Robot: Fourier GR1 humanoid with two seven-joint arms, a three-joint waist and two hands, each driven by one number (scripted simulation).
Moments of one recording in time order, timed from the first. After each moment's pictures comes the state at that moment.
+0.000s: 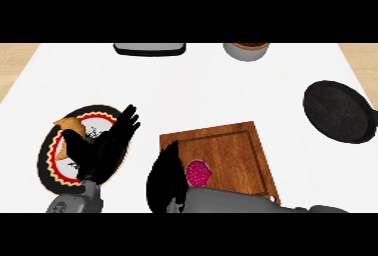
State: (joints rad) left arm -0.08 0.10 -0.14 -1.52 0.23 -0.04 0.22; right arm -0.87 -0.04 1.19 -1.32 0.59 0.71 0.87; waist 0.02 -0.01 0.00
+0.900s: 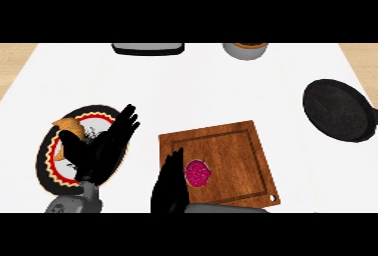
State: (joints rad) left arm -0.07 0.10 -0.13 -1.55 0.22 -0.04 0.23; right arm -0.82 -0.02 1.29 -1.32 0.61 0.73 1.03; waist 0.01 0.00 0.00
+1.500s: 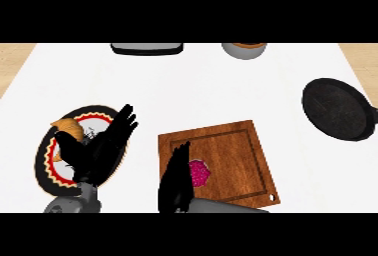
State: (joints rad) left arm -0.06 0.09 -0.12 -1.56 0.22 -0.04 0.24; right arm -0.76 -0.02 1.24 -1.25 0.78 0.78 0.97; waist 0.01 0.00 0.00
